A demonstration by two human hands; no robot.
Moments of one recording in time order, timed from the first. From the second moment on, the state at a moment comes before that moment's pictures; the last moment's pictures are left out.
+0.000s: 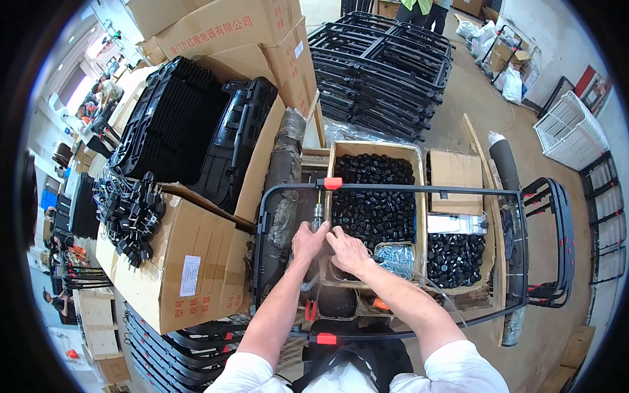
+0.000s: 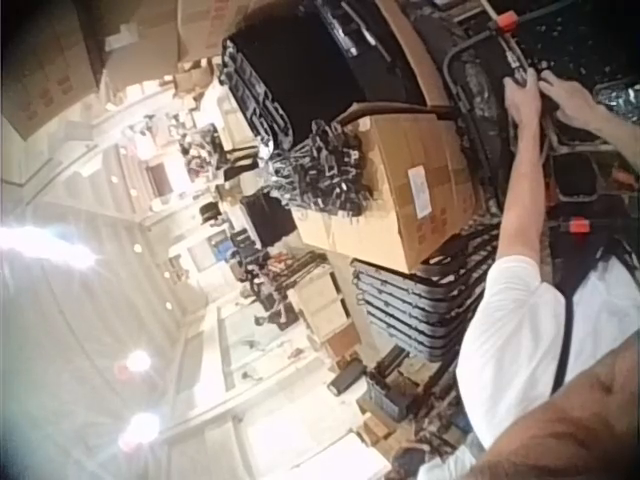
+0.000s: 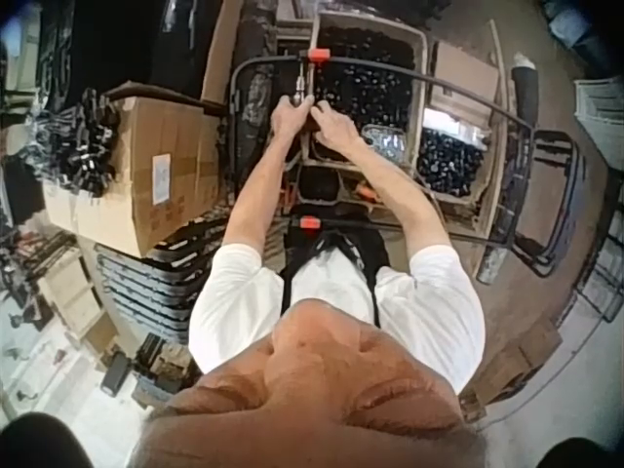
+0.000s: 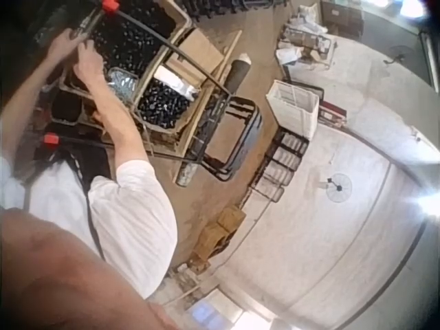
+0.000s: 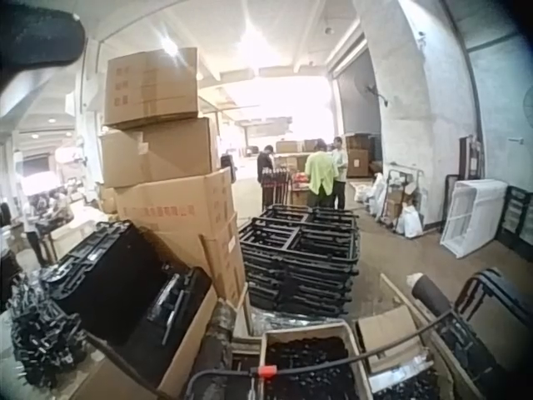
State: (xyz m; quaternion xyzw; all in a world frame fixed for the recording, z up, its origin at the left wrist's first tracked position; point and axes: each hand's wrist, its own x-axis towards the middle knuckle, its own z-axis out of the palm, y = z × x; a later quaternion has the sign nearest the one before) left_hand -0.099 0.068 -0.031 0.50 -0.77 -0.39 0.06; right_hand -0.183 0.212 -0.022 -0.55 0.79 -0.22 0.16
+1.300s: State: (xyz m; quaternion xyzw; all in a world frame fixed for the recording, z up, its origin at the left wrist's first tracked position) left_hand -0.134 0.092 -0.013 0.45 -0.84 -0.30 0.02; right_hand -0.216 0.243 -0.017 -0.50 0.82 -0.22 0.19
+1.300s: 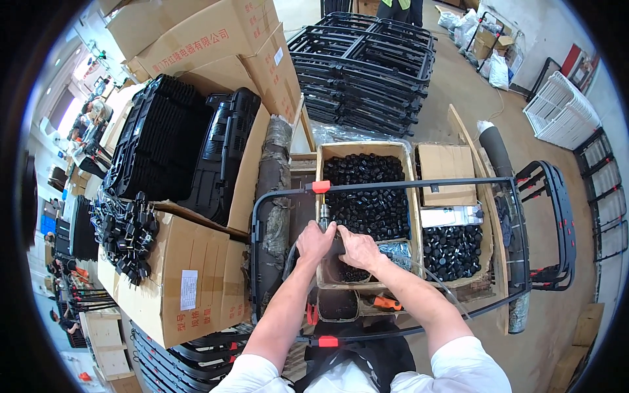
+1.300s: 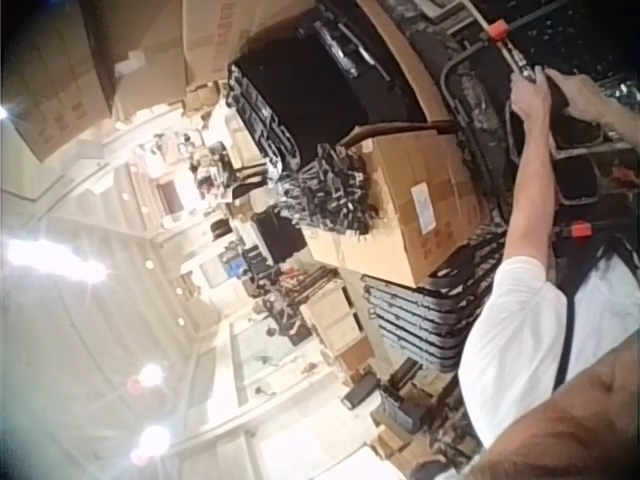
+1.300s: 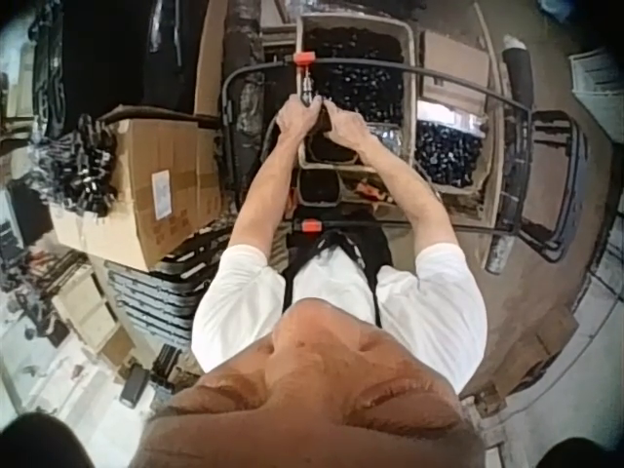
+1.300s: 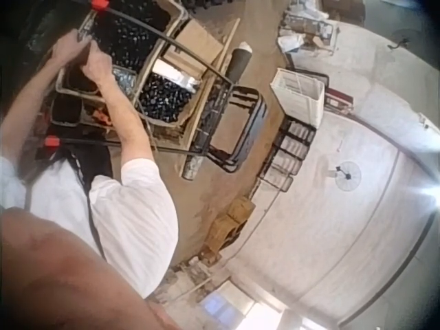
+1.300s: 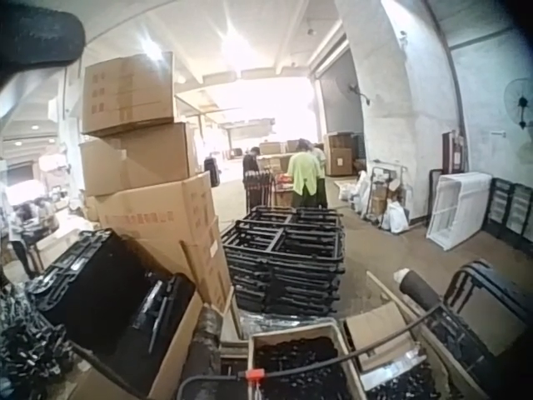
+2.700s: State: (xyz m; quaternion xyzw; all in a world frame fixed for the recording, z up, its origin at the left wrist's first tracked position) left_hand -0.082 0.124 0.002 0.42 -0.85 -0.32 -0.01; right_hand -0.161 0.284 -0.008 -0.51 0.82 -0.22 0.14
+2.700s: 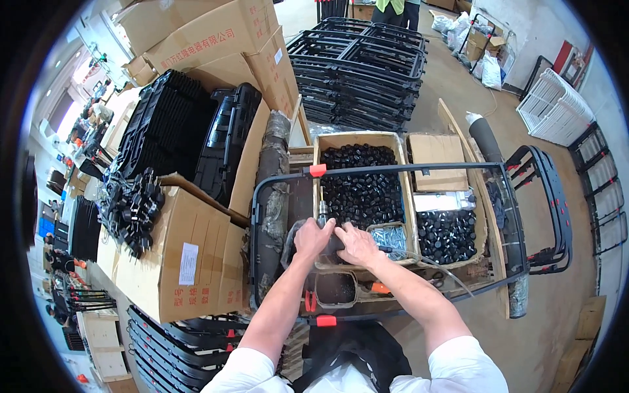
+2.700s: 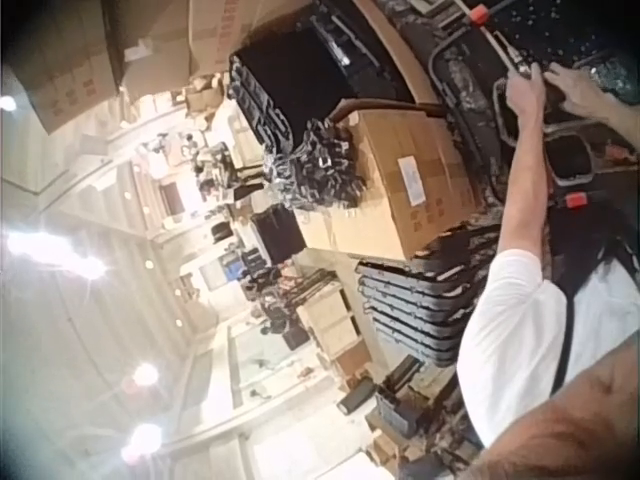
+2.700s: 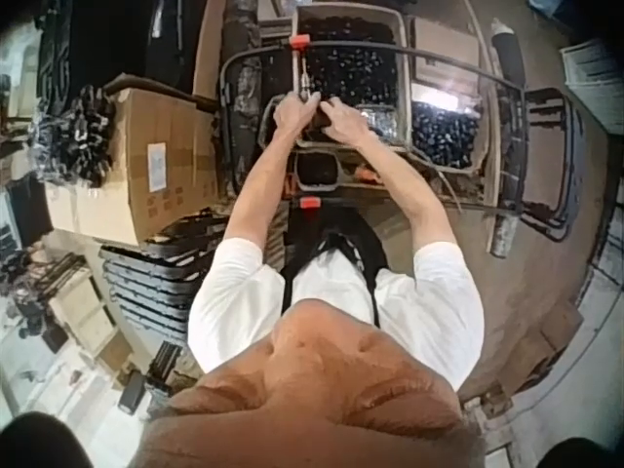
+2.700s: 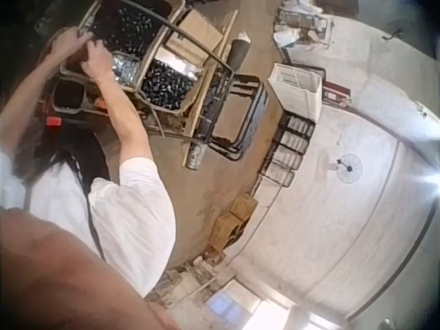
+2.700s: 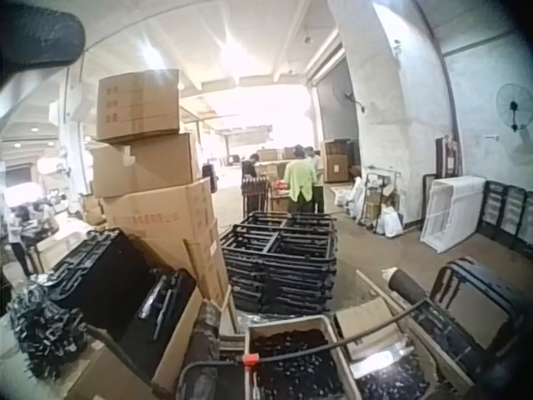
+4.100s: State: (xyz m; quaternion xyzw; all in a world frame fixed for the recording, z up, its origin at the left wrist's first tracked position) left_hand 0.276 0.339 -0.045 0.50 -0.69 -0.52 0.07; right_hand 0.181 0.475 -0.017 -0.49 0.80 -0.25 0.24
